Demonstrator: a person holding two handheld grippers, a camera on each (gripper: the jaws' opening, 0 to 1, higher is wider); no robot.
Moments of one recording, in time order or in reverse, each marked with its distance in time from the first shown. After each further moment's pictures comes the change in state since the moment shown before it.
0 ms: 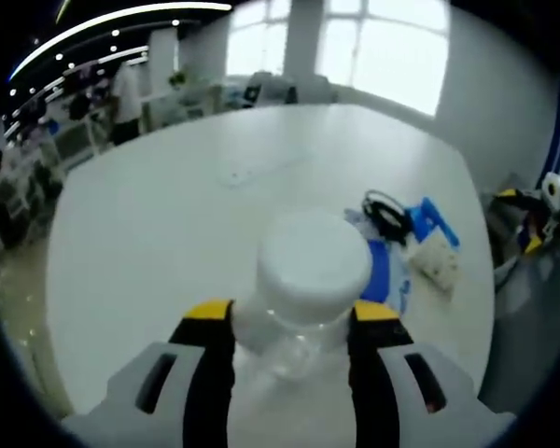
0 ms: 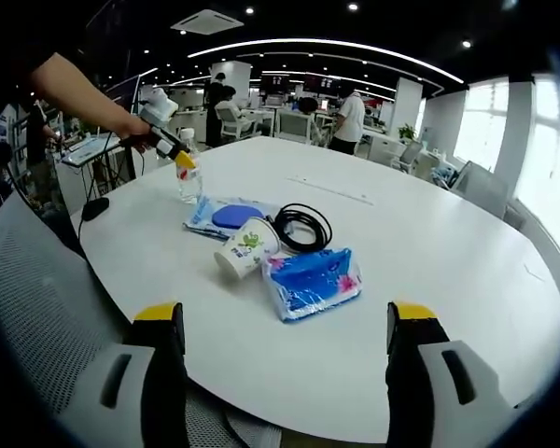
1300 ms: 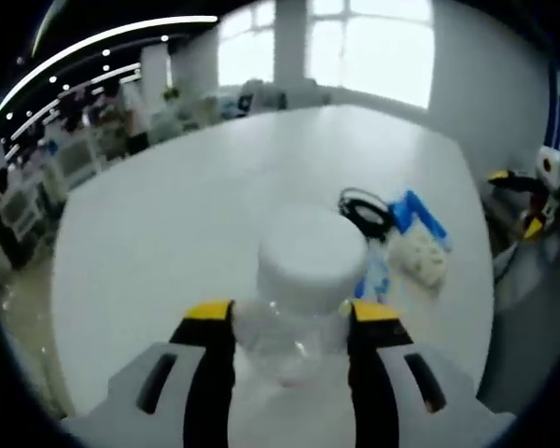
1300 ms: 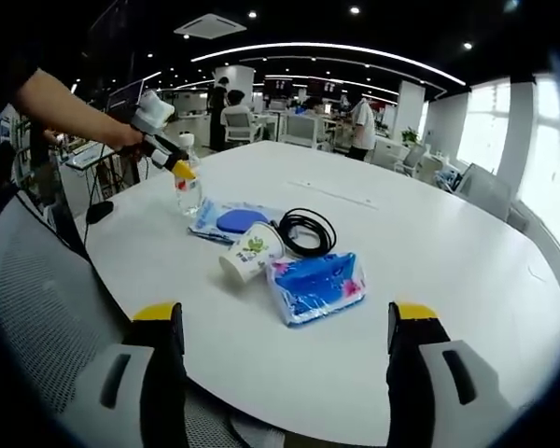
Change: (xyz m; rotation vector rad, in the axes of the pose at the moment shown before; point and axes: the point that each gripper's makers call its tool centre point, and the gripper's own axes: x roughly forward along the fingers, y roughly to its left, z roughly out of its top) left arm -0.003 -0.033 -0.001 0.058 -0.030 0.044; right arm 0.000 0.002 0.004 0.001 -0.021 0.015
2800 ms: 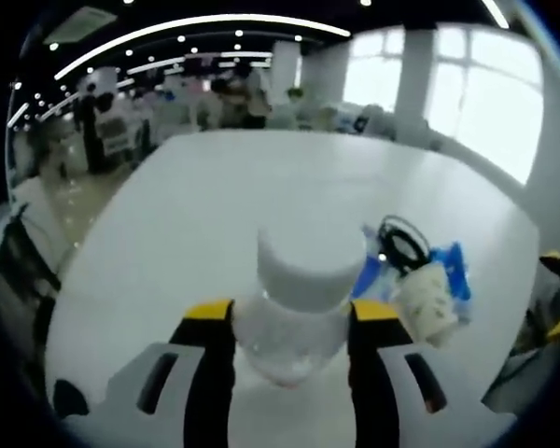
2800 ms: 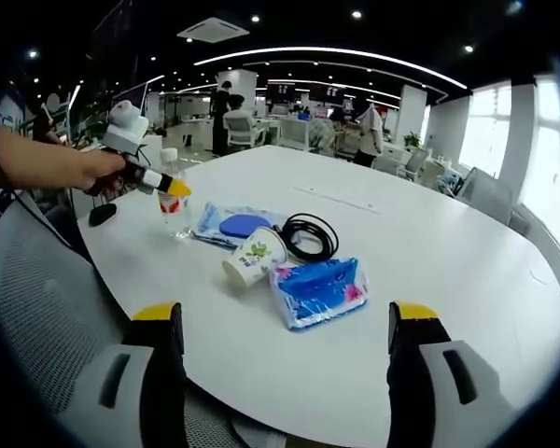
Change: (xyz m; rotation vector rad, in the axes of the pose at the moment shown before) left arm -0.028 -0.049 -0.031 -0.376 -0.094 0.412; right arm 0.000 0.004 0.003 -0.005 -0.025 0.015
